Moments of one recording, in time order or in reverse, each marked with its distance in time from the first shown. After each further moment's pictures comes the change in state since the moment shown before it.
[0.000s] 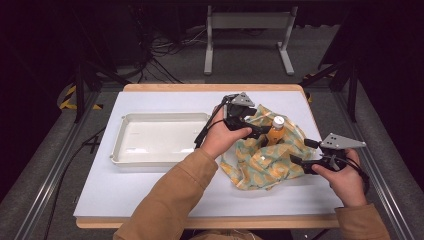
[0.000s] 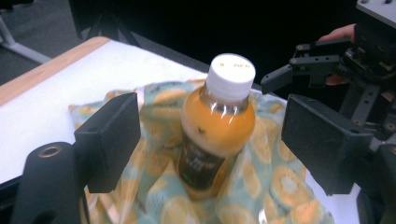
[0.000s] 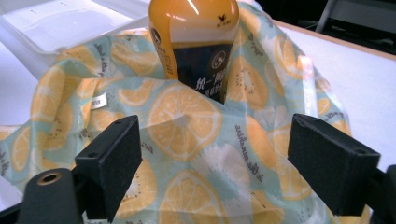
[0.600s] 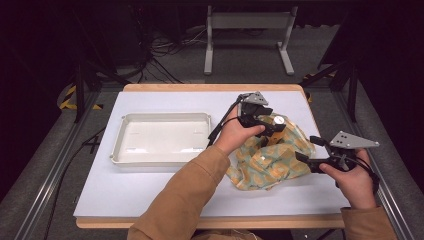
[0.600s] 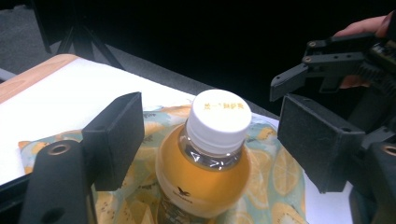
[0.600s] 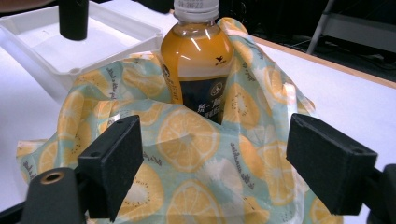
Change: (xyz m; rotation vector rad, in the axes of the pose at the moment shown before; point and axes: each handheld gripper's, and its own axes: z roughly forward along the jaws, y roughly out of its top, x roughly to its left) left arm 0.006 0.004 0.043 -0.045 -0.101 0.006; right arm 0.002 0.013 -0.022 -0.052 -0.009 -0.011
